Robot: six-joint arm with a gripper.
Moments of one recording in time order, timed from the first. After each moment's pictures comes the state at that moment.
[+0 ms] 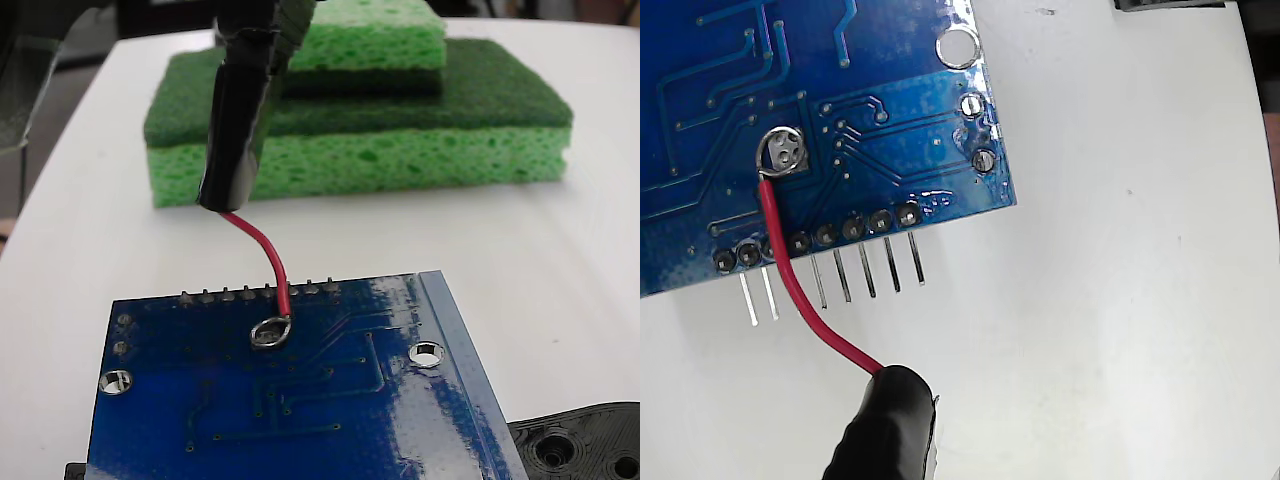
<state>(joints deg) 7.5 87.5 90.3 72.3 10.7 7.5</state>
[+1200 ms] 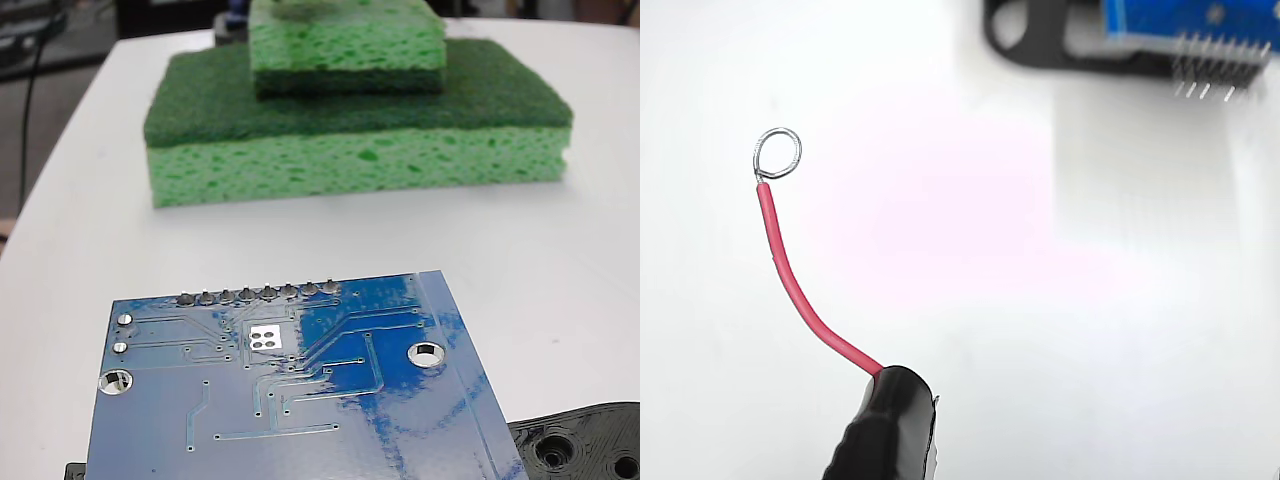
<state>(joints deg) 4.6 174.6 169.2 43.9 -5.2 2.1</state>
